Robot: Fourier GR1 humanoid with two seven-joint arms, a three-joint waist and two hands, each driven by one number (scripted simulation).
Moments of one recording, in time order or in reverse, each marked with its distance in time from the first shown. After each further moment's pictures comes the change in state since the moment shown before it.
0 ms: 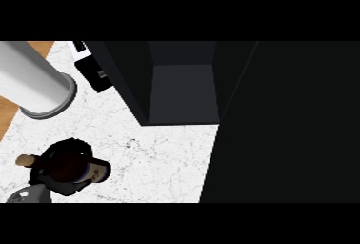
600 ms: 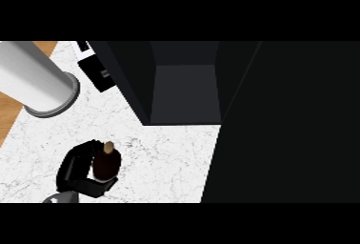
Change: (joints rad) left arm 0.081 -0.184 -0.025 -0.152 -0.029 0.295 -0.110; right arm 0.052 -0.029 0.010 -0.005 0.000 -0.012 -0.037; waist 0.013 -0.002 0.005
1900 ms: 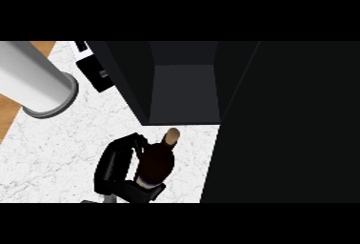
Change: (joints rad) left arm 0.116 -0.109 -0.446 -0.533 0.112 0.370 0.337; right arm 0.119 -0.066 0.017 -0.008 -0.004 -0.010 -0.133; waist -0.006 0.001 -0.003
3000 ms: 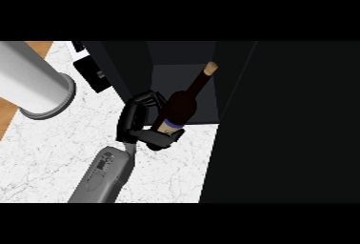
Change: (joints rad) left arm -0.422 0.001 0.047 0.338 -0.041 0.219 0.028; right arm 0.067 -0.060 -0.042 -0.001 -0.019 0.012 -0.088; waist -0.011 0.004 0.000
